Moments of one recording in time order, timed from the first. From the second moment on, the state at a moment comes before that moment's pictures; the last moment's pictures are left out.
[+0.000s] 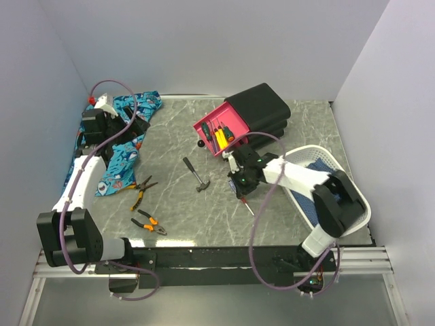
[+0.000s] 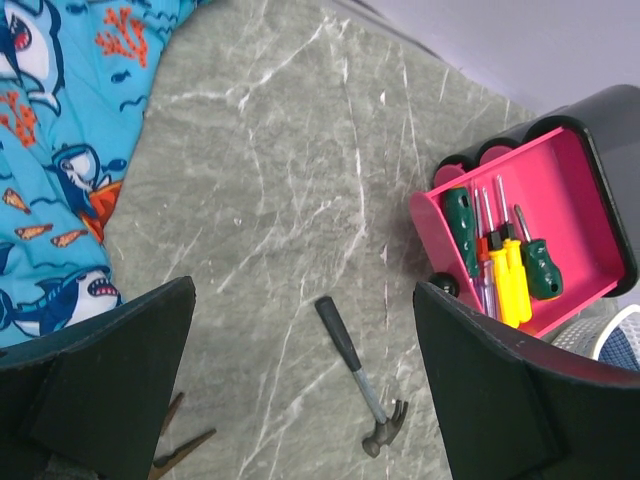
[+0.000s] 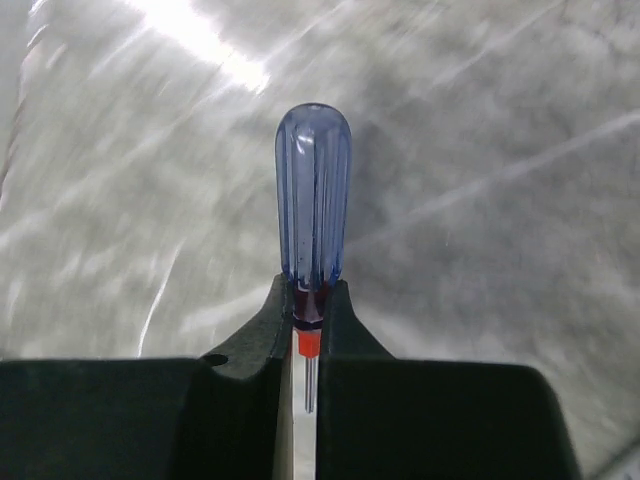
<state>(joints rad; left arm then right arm) 0.10 1.32 1.04 -0.15 0.34 -0.47 0.66 1.66 1.01 -0.56 -0.09 0.10</state>
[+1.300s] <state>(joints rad) 0.09 1.38 0.99 -0.13 0.35 -0.47 0.56 1.93 1.76 -0.40 0.20 -0.19</state>
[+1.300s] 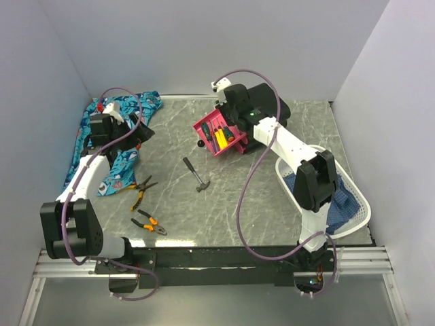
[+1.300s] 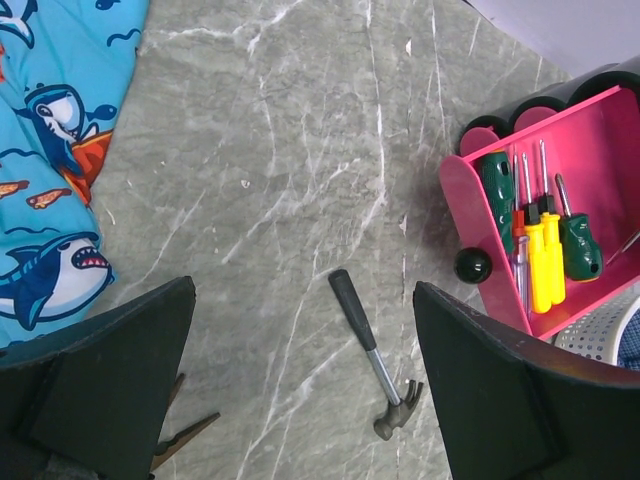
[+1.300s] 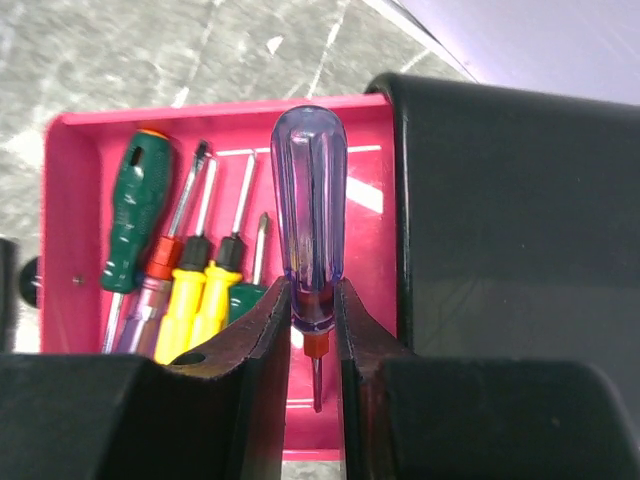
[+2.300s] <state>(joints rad) -0.12 1.63 1.06 -0.11 0.48 -0.38 0.30 1.78 1.78 -0.26 0.27 -0.19</state>
